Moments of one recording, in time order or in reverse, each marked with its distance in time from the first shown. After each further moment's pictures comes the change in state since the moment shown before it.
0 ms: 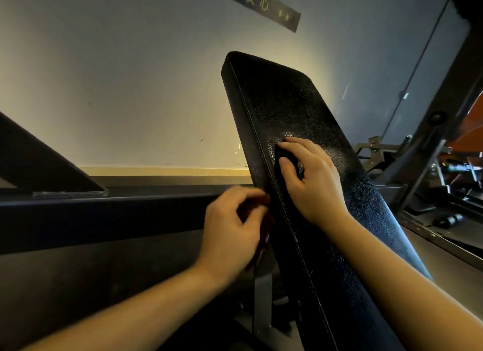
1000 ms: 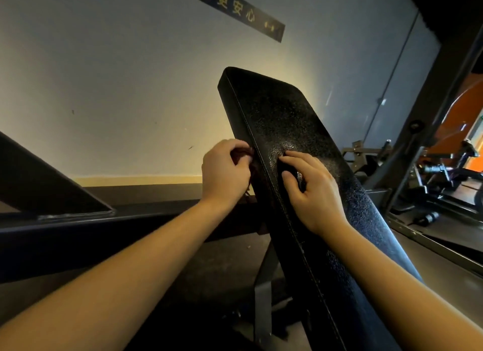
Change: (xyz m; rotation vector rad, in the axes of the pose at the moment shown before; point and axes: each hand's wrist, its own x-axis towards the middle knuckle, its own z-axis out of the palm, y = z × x) left_hand 0.103 -0.015 -0.007 0.096 0.125 0.012; right_hand -0.002 -0.003 -0.001 -0.033 0.020 0.026
